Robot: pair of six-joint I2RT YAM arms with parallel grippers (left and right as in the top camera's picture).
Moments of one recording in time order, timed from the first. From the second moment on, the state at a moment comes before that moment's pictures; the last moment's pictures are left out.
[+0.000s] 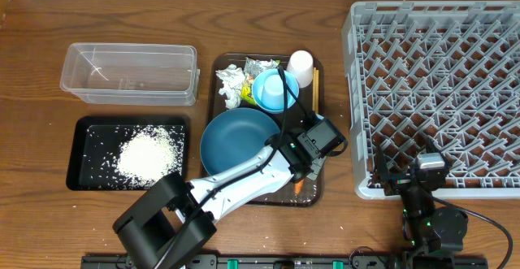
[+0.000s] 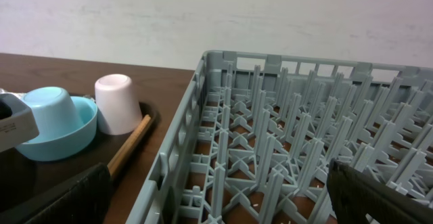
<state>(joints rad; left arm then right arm) -0.95 1.78 1.13 -0.54 -0.16 -0.44 -0.04 0.02 0.01 -0.06 -0.15 -0.03</state>
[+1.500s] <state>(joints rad) -0.97 1.89 1.12 -0.54 -0.11 -0.57 -0.04 0.02 0.01 -0.06 -0.15 -0.03</state>
